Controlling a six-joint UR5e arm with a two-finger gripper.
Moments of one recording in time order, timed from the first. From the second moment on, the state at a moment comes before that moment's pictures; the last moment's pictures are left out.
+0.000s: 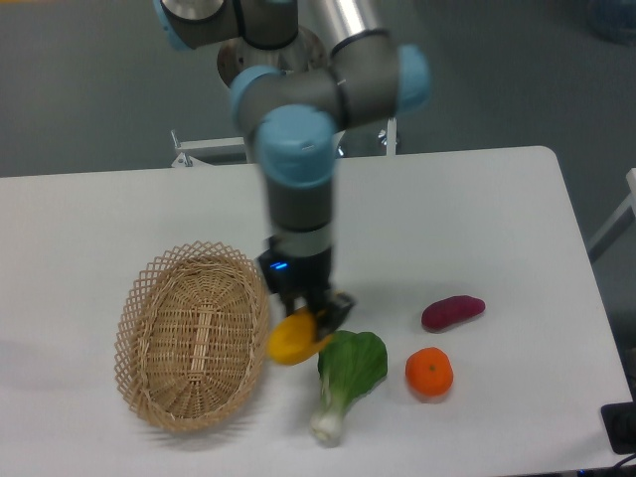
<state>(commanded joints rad) 2.54 -1.82 -1.59 -1.09 1.45 1.31</state>
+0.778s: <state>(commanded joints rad) 2.80 -1.82 -1.57 -1.16 1.45 1.68</state>
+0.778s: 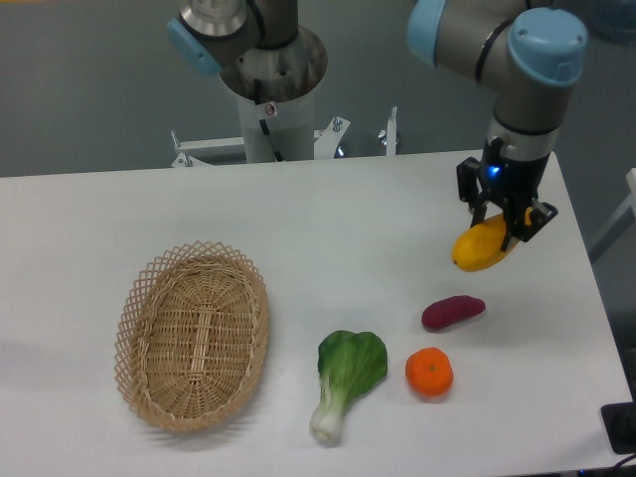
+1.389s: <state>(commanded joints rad) 2.79 -1.82 -1.58 -1.16 1.45 1.67</state>
